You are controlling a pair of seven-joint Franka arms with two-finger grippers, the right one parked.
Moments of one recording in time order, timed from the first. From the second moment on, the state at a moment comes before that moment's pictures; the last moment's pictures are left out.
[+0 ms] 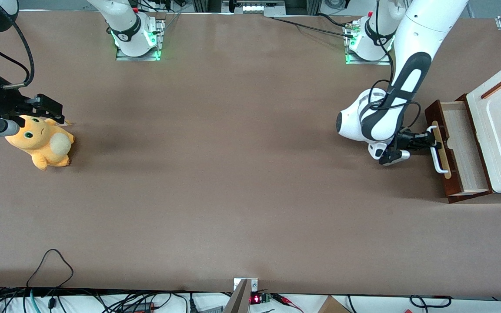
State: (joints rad) arm -0.14 0.50 -0.19 -2.18 1.41 1.58 -1.08
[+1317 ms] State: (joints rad) arm -0.01 0.07 -0.19 -1.87 0.42 1.75 -0.34
